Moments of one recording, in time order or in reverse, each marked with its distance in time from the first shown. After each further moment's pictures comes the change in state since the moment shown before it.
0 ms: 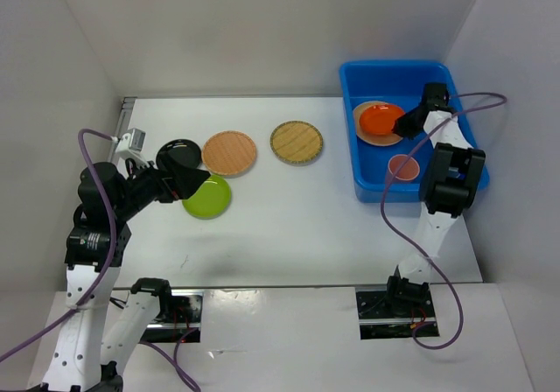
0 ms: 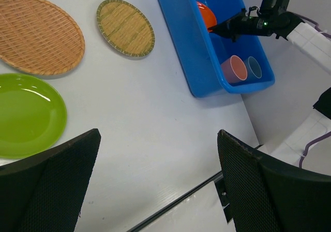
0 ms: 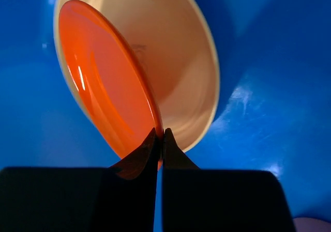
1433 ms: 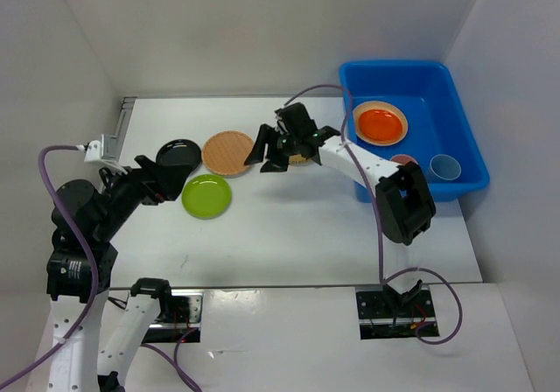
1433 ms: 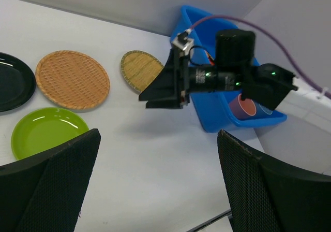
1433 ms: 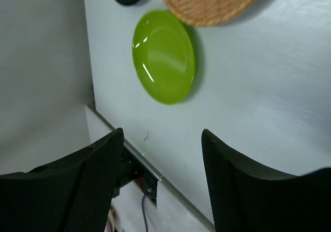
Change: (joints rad) left arm 0.000 -0.098 0.108 -0.050 -0.172 0.025; right arm 0.836 -0.224 -0.176 0.130 -0.294 -0.035
